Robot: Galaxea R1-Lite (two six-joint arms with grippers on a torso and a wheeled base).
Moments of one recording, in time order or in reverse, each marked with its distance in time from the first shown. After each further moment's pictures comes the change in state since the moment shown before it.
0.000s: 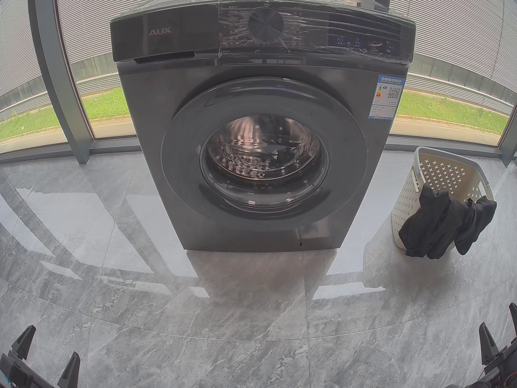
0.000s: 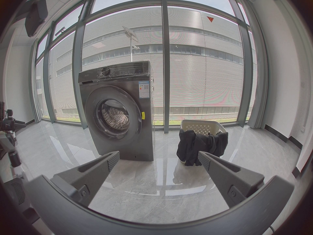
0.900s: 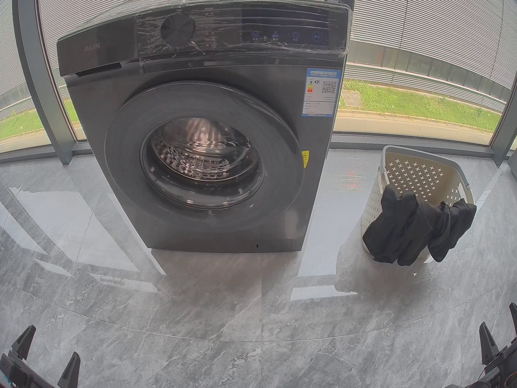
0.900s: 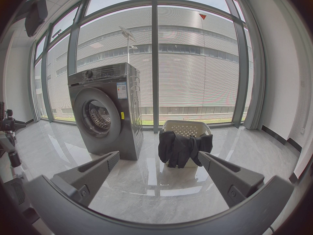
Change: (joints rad) left arm 0.000 0.000 0.000 0.000 0.000 0.000; right arm 0.000 0.000 0.000 0.001 0.000 0.000
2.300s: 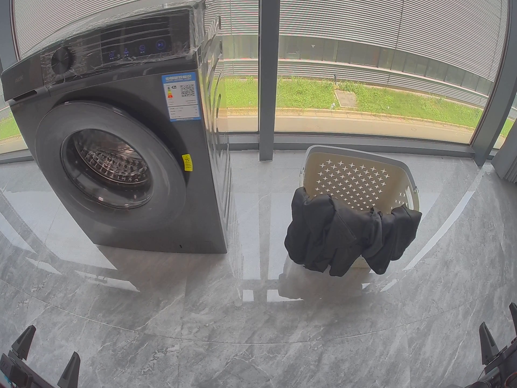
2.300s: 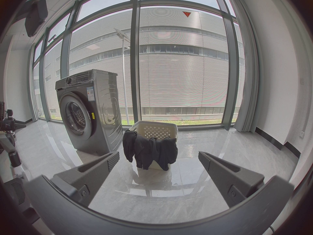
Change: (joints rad) left arm 0.000 0.000 0.000 0.000 0.000 0.000; right arm 0.000 0.000 0.000 0.000 0.001 0.000
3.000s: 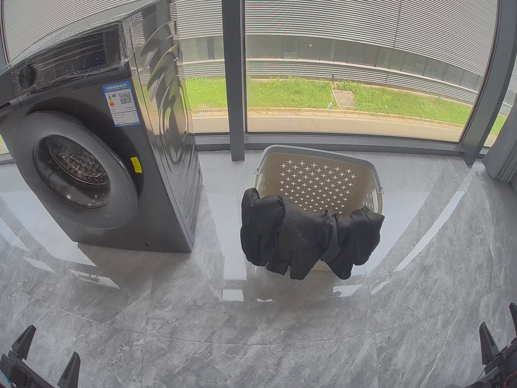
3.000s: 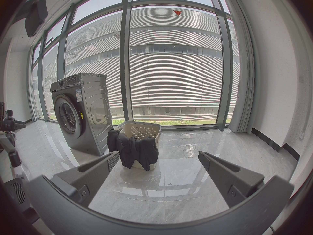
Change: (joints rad) left arm 0.000 0.000 0.000 0.000 0.000 0.002; right arm 0.000 0.000 0.000 0.000 0.000 0.000
